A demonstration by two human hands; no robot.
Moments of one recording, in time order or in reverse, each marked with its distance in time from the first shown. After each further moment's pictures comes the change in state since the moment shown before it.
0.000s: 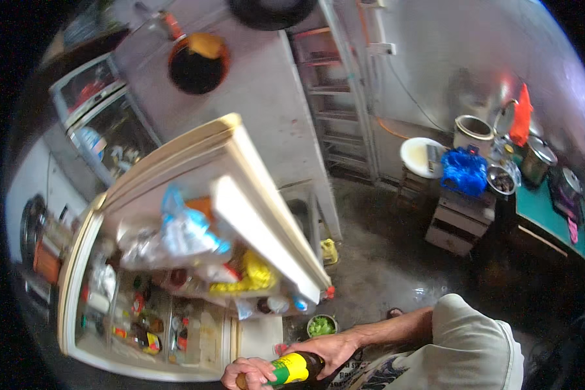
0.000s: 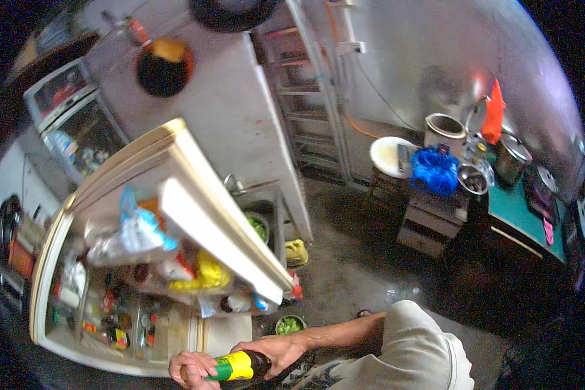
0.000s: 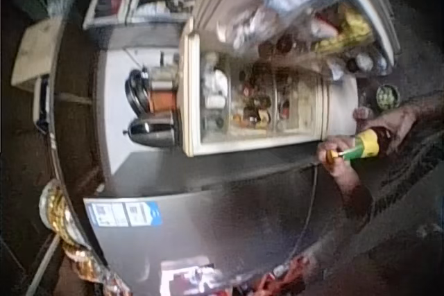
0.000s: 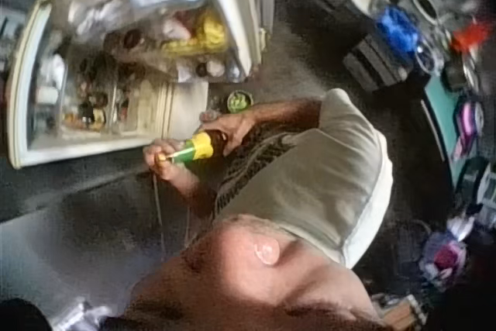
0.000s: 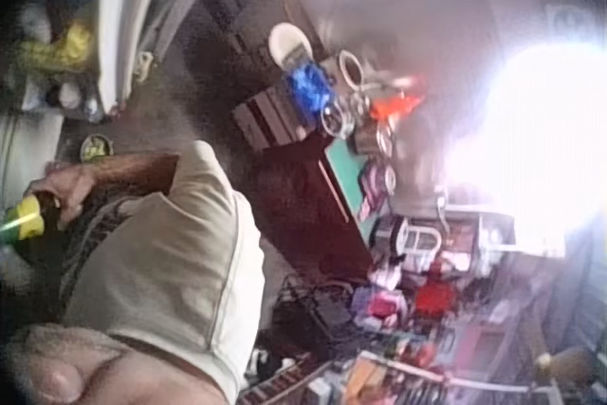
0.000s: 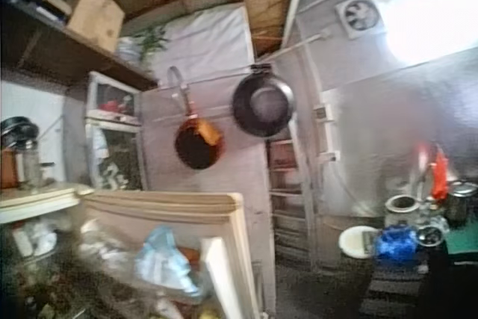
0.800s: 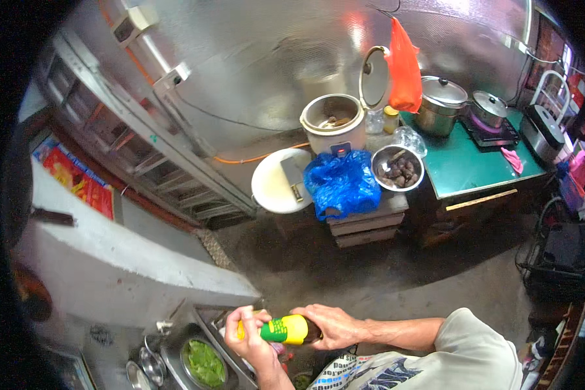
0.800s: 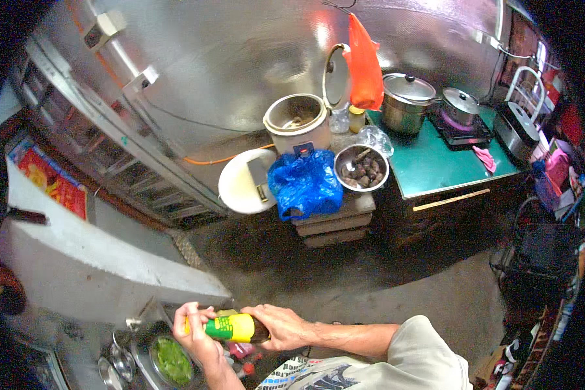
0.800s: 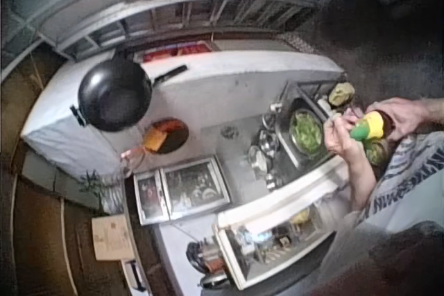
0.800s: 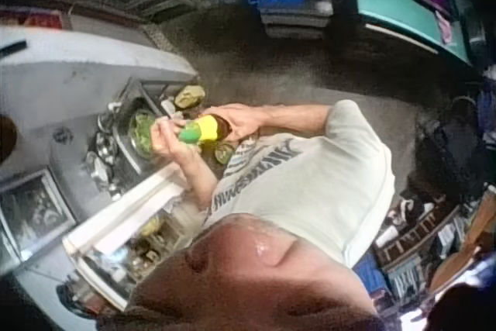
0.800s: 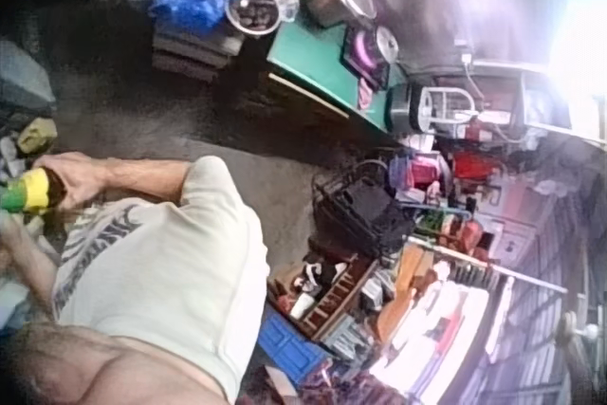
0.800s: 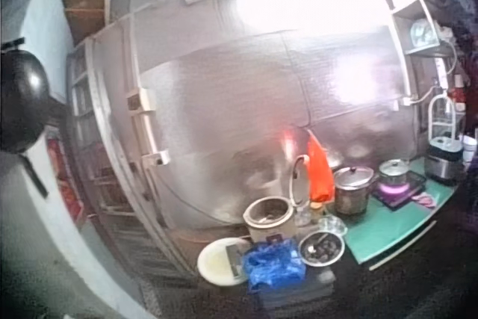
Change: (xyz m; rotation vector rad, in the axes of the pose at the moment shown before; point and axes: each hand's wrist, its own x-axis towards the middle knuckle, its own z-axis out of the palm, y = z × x) left_hand 0.189 -0.494 0.388 0.343 -0.071 -0.663; right_hand -0.393 -0.010 -0.311 -0.446 1.178 0.534
